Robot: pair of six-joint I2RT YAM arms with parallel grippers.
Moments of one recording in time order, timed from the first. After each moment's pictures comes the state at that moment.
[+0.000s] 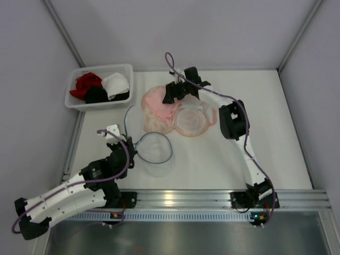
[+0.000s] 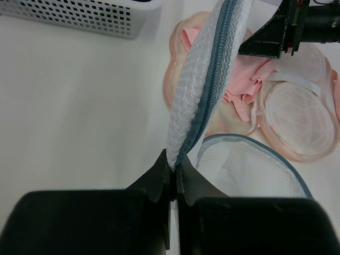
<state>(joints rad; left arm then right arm) -1.01 0.54 0.54 -0.50 -1.01 -0.70 0.47 2.57 2.20 -0.28 -0.67 0.02</state>
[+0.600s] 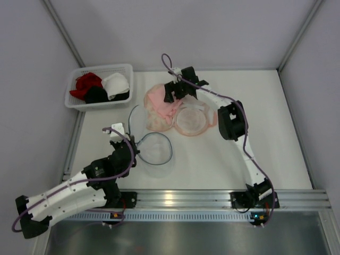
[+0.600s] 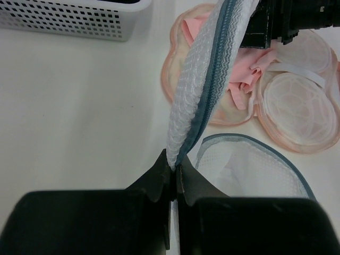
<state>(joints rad) -1.01 0.58 0.54 -0.44 -0.98 -0.62 0.50 2.59 2.25 -0.36 -0.45 0.02</state>
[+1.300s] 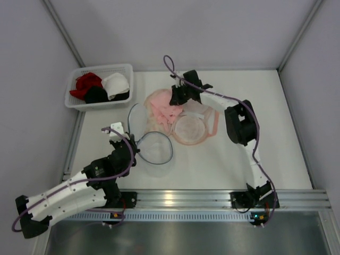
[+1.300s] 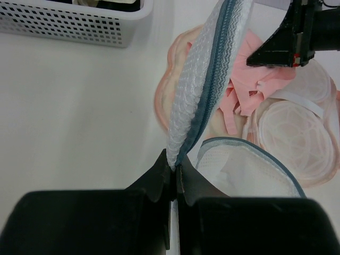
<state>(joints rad) -1.01 0.58 0.54 -0.41 -0.99 -0.61 0.53 2.37 1.92 -0.29 -0.45 0.07</state>
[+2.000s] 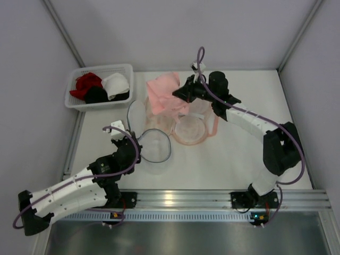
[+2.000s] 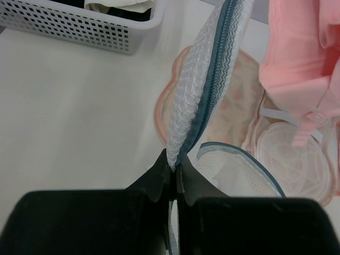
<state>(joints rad) -1.01 0.66 0.56 -0.35 -1.07 -0.68 0.53 1.71 1.29 0.30 -0.54 0.31</state>
